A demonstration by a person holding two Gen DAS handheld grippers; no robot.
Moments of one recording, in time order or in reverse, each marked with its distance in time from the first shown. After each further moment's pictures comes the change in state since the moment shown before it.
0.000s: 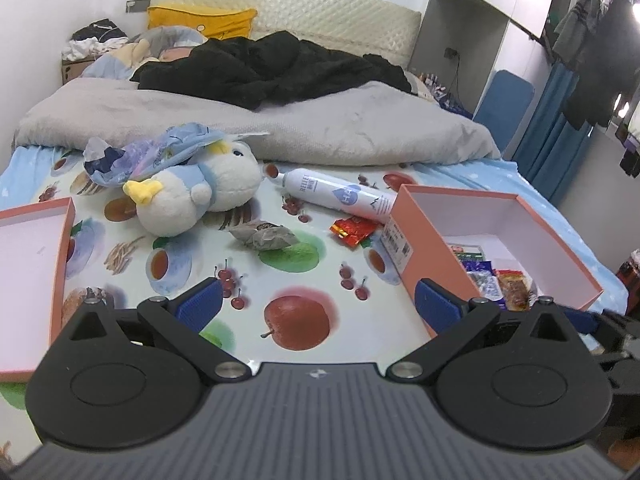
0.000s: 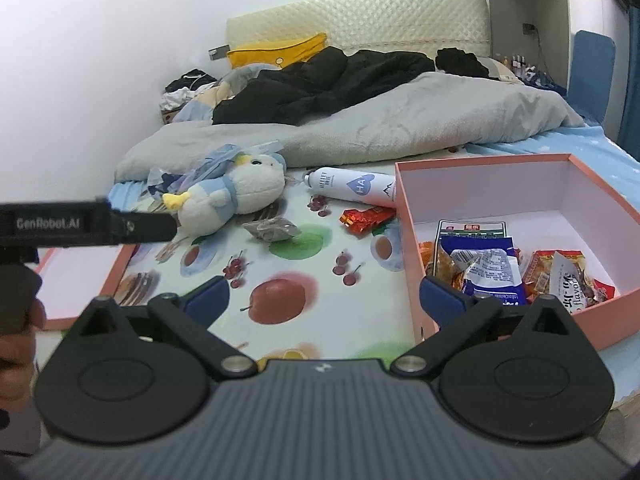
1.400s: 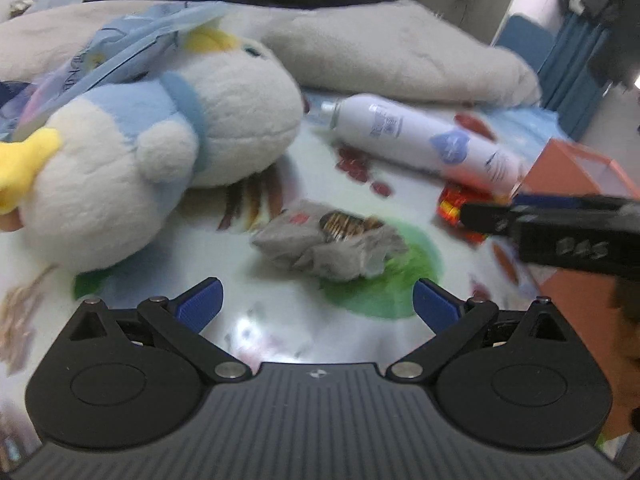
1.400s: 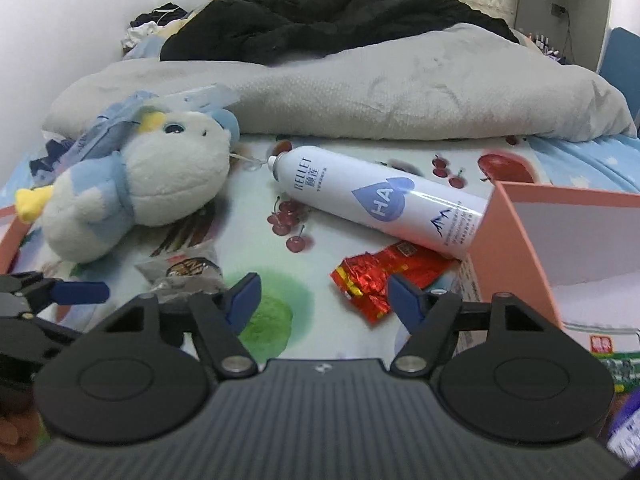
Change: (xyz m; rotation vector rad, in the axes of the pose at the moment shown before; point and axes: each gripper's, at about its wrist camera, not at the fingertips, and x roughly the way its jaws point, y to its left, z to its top) left arm 0.285 0.109 0.023 0.017 0.159 -0.092; right arm 0.276 0.007 0.057 -0.111 0.163 -0.088
